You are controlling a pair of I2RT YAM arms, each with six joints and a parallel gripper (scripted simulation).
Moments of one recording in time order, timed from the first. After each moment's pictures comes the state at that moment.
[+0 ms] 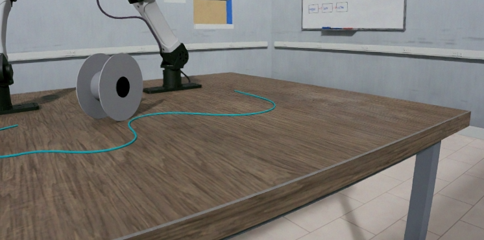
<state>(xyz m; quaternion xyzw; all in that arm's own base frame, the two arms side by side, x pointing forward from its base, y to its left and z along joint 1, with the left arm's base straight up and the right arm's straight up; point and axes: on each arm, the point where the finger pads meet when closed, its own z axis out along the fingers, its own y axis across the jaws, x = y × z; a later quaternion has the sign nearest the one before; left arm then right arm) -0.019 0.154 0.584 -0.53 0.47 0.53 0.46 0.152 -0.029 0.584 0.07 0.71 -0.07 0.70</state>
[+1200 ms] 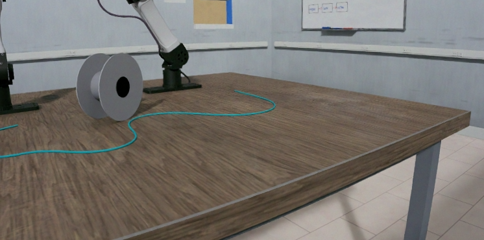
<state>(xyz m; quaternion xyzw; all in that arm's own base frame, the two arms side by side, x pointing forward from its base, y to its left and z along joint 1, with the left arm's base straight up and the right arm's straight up) 0.002 0.209 0.563 -0.51 0.51 0.49 0.49 0.209 0.001 0.561 0.00 0.72 0.00 0.69</state>
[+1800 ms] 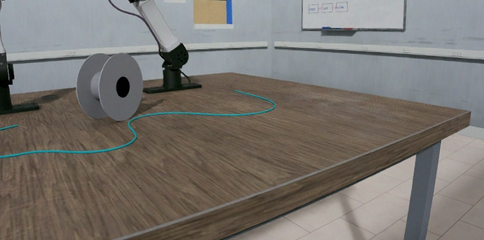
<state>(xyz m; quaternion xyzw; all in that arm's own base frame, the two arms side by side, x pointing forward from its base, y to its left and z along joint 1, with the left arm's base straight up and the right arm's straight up) 0.002 0.315 0.487 -0.52 0.52 0.48 0.48 0.316 0.000 0.484 0.00 0.74 0.00 0.67</state>
